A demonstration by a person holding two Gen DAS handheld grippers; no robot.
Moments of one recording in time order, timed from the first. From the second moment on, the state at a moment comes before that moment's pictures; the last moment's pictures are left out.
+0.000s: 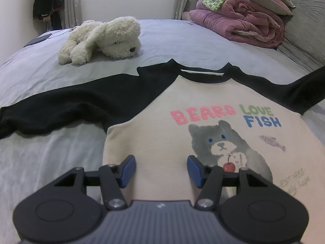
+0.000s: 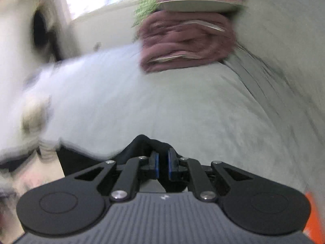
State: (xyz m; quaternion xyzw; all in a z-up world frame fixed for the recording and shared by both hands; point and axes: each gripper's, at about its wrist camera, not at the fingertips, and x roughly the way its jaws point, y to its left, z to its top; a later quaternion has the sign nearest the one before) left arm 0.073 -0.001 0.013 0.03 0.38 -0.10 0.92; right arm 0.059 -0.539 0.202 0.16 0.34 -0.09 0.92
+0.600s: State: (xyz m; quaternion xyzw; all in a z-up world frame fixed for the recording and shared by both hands) left arm 0.073 -0.004 0.012 0.03 0.37 -0.10 0.92; right arm 0.111 -0.626 0.107 0.17 0.35 -0.32 0.86
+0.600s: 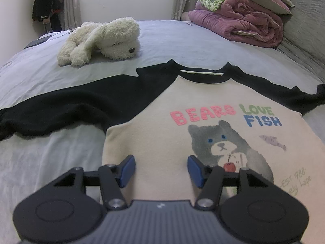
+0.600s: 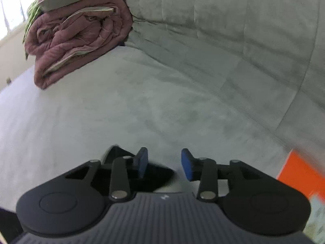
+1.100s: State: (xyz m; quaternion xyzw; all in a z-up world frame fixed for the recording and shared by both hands) left arm 0.073 -0.005 0.010 0.04 0.37 -0.10 0.92; right arm 0.125 -0.633 0.042 0.25 0.40 -0.29 0.83
